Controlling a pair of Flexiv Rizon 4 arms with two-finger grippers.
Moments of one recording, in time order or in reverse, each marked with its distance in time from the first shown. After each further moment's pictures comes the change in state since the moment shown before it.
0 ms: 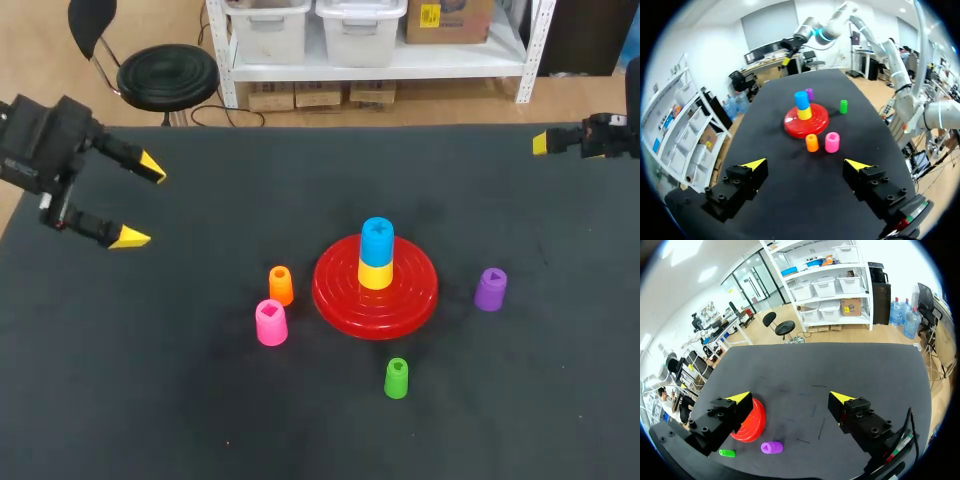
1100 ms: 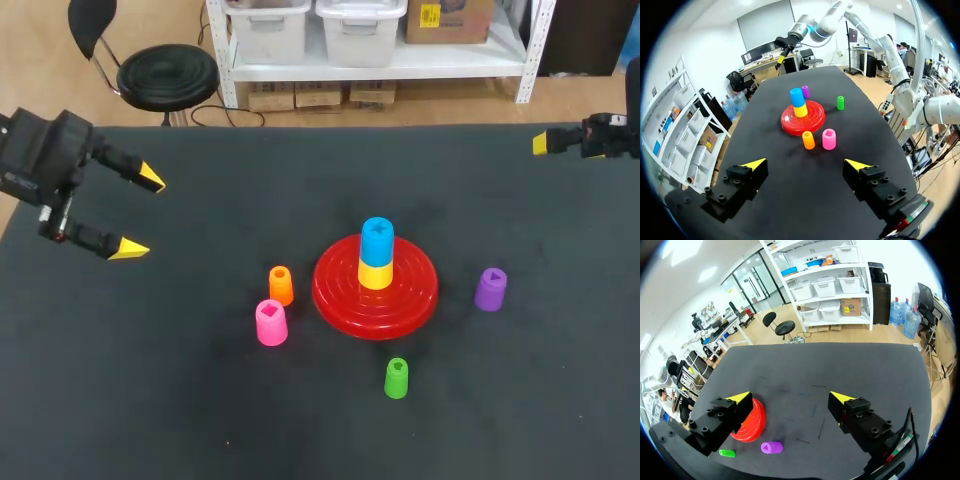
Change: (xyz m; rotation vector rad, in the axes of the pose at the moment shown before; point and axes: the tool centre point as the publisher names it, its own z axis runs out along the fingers) left arm 0.008 -0.008 0.005 -0.013 0.017 0.016; right arm 0.000 0.000 0.000 0.000 0.000 0.000
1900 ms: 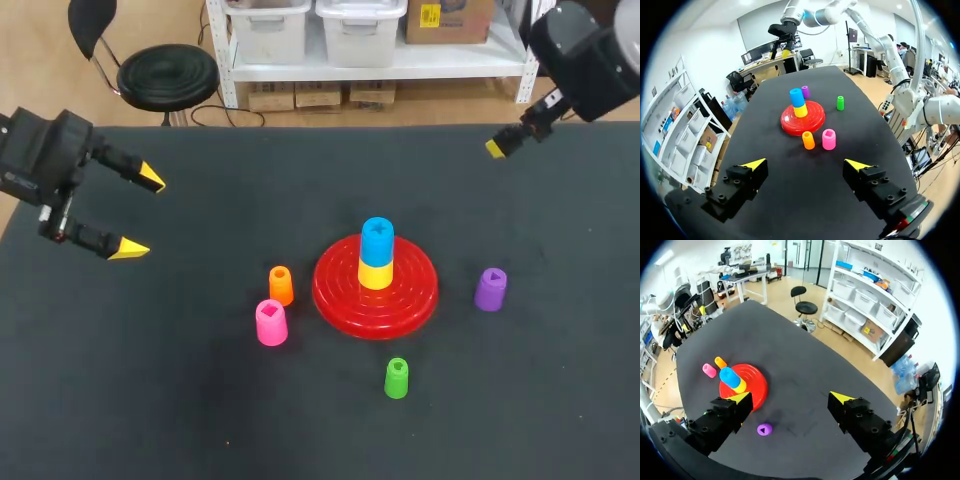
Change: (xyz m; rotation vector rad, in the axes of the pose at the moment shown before) left arm -0.001 0.000 0.000 0.000 0.001 -0.001; right arm -0.015 0.081 -0.009 0.098 0.265 -0.560
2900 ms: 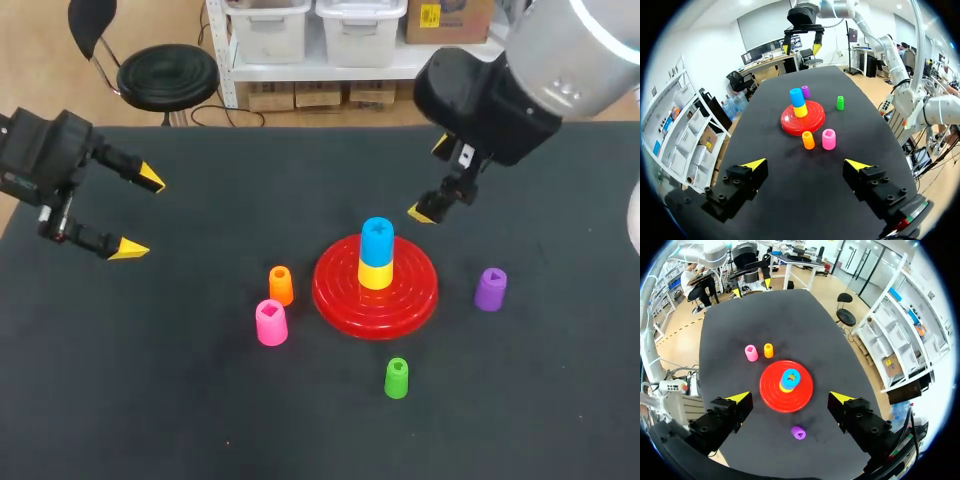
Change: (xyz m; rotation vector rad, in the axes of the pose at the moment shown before) left arm 0.000 0.000 0.000 0.000 0.000 0.000; right arm -0.013 0.145 -0.009 -0.133 0.073 -0.409
